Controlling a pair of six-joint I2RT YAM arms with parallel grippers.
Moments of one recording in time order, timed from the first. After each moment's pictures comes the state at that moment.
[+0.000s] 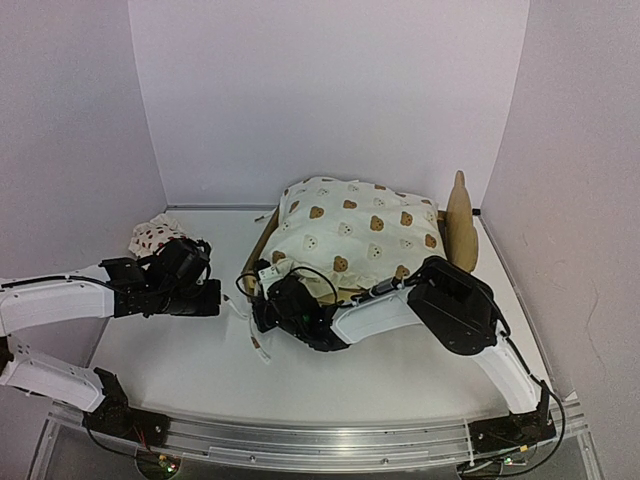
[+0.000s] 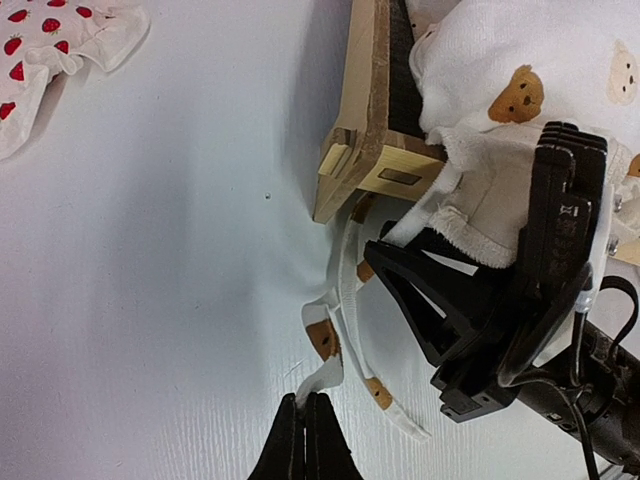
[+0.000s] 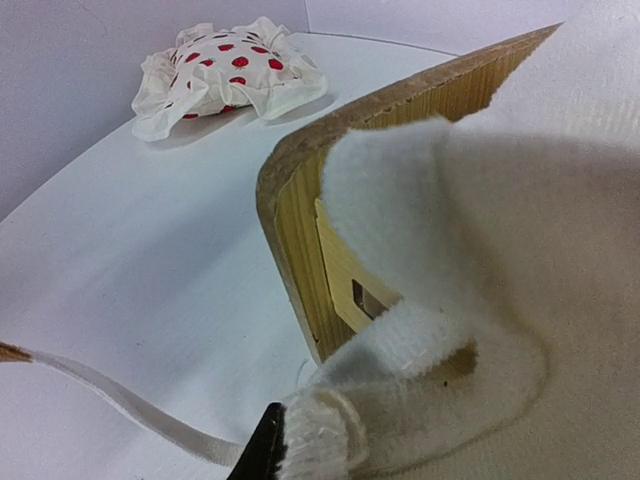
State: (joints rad) left arm -0.82 1.16 0.75 -0.47 -0.29 -0.68; right arm 1.11 2.42 1.58 0.44 0.34 0.28
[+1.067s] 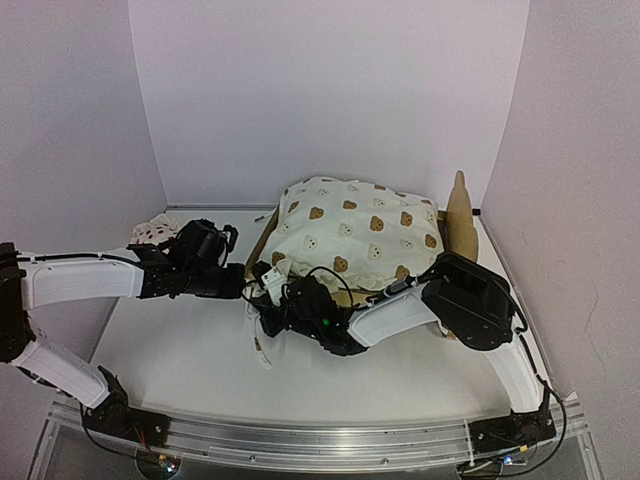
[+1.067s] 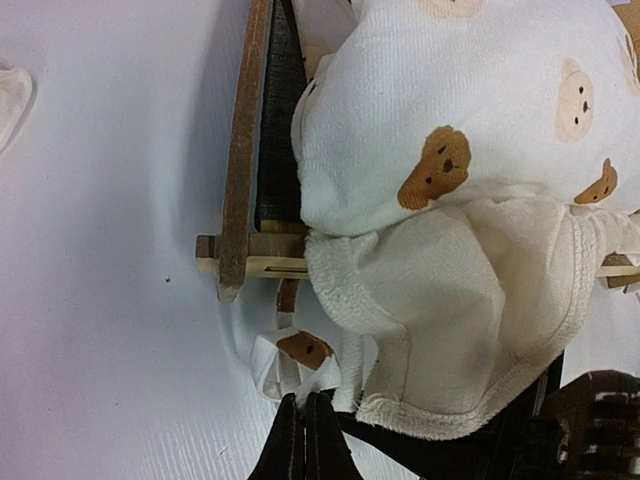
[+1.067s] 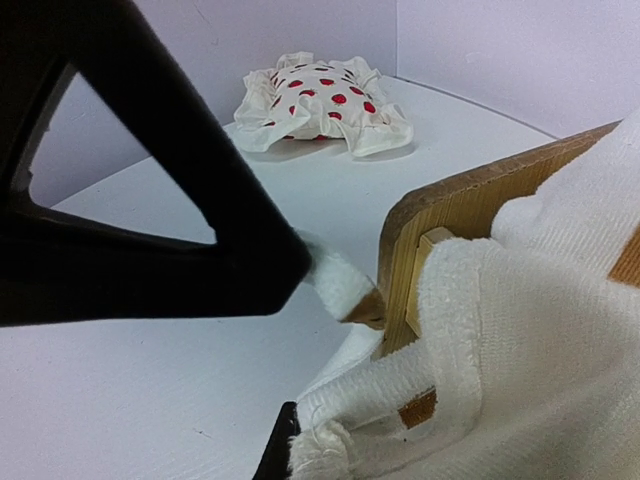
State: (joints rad) left arm -0.75 1.38 0.86 -0.26 -0.11 -0.54; right arm 1.10 2.31 1.38 0.65 0.14 0.11
